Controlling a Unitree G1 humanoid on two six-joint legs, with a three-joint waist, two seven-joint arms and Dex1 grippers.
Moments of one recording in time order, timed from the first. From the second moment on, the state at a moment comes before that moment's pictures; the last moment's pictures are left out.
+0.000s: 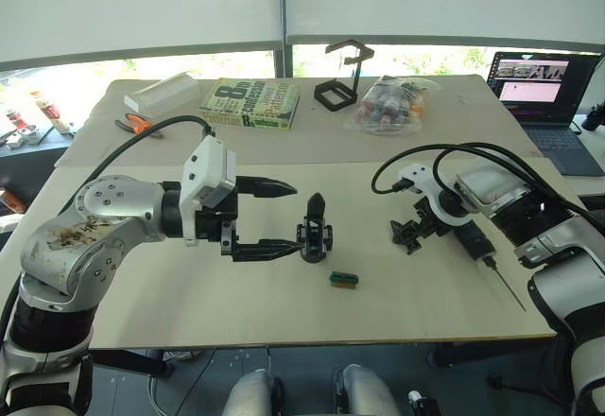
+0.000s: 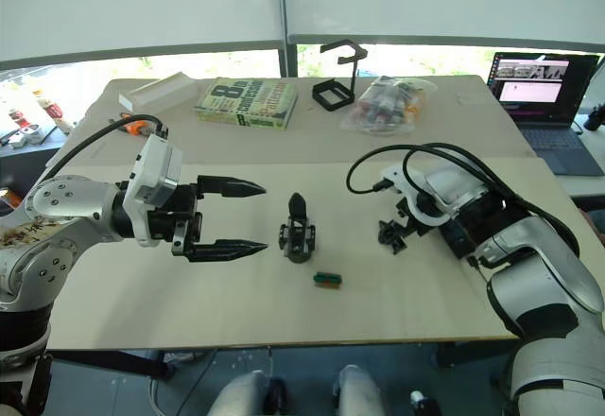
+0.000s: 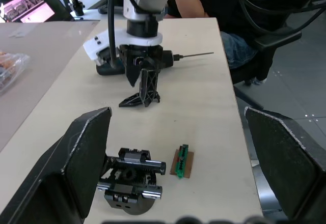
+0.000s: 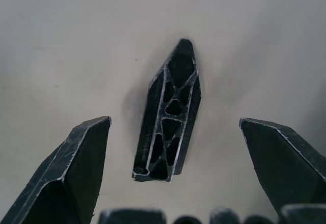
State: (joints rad) left arm -0.51 0.81 0.04 -0.50 -0.75 0.74 -1.04; right arm -1.09 -0.77 0.74 0.44 0.25 1.27 0.97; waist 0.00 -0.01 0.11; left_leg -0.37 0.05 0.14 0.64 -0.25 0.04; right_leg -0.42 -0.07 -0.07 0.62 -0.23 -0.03
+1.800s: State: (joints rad) left arm -0.59 0.09 0.07 -0.33 -0.86 0.79 -0.25; right arm -0.57 -0.64 0.03 -0.39 0.25 0.53 0.74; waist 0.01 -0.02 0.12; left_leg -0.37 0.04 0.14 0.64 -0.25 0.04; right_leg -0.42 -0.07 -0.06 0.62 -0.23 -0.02
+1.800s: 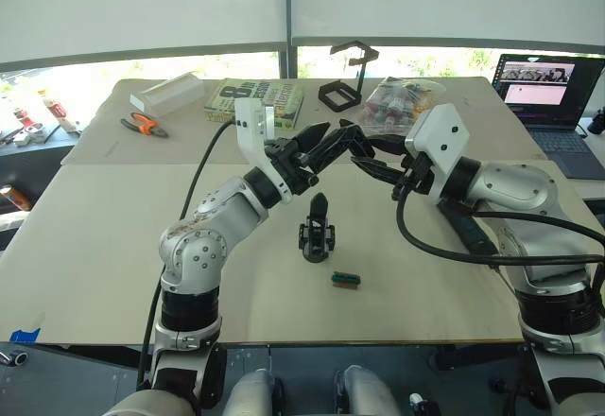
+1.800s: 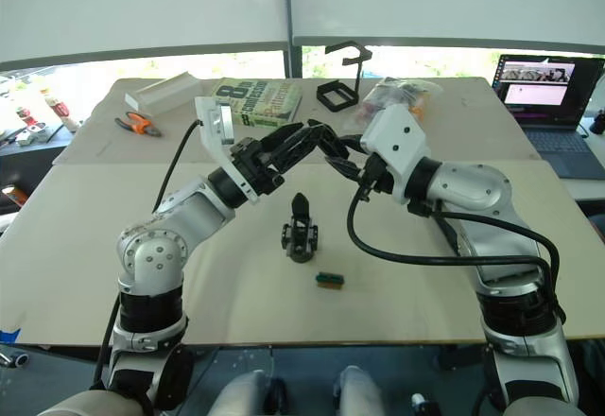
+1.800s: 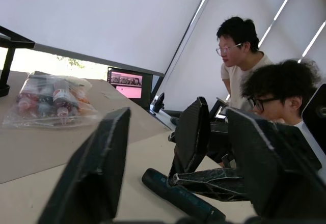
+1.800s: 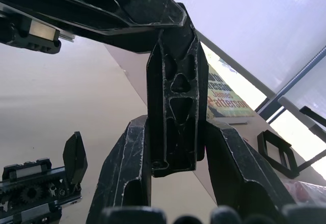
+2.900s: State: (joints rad) left arm -0.74 0.45 0.02 -0.22 -0.93 0.91 -0.69; right arm -0.72 -0.77 -0.07 -0.37 0.74 0.95 0.96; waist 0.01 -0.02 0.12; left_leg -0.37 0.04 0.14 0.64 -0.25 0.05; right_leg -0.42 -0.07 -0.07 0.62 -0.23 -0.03
